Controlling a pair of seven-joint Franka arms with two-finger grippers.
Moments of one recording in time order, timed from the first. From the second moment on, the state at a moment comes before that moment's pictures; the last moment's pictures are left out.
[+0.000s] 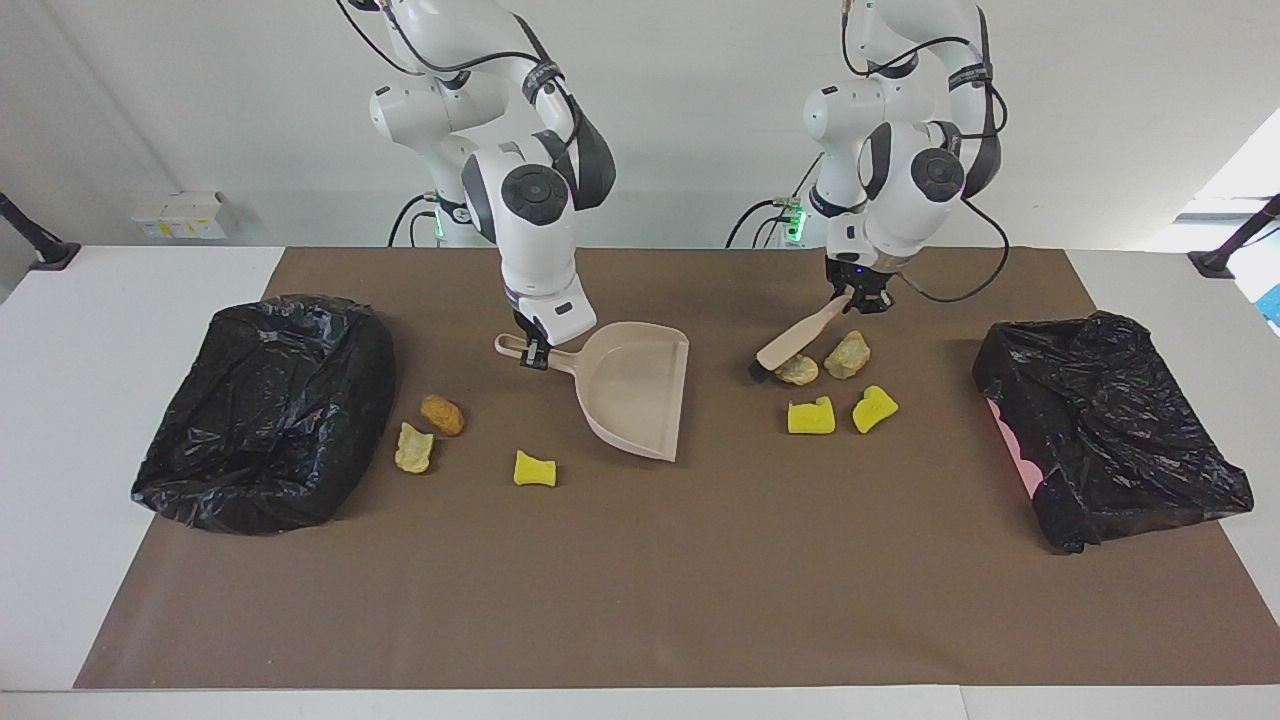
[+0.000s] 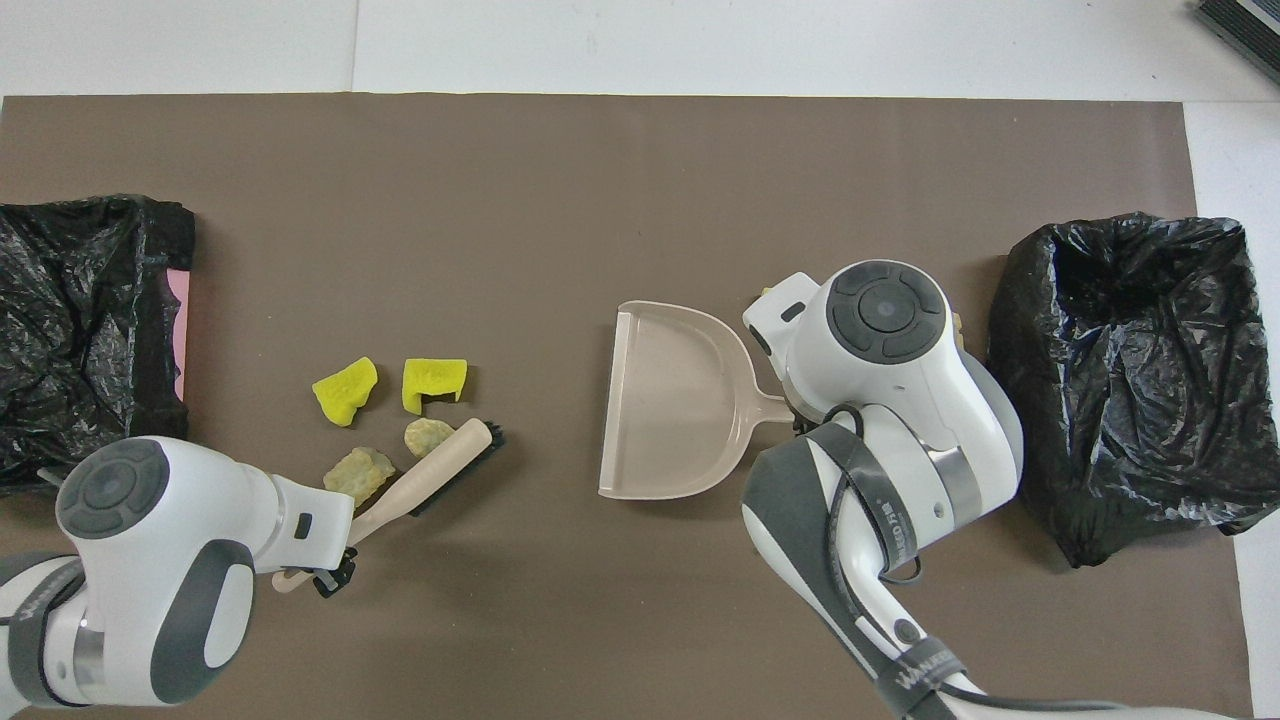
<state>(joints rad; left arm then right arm) 0.13 -0.25 -0.35 -2.49 -0.17 2.06 0.85 0.42 0.14 -0.01 -1.95 -0.08 1.96 -1.02</state>
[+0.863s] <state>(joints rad) 0.13 -0.12 -0.20 -2.19 0.01 1.90 0.39 0.51 0.14 -0.01 -1.99 -0.19 1.97 -1.01</state>
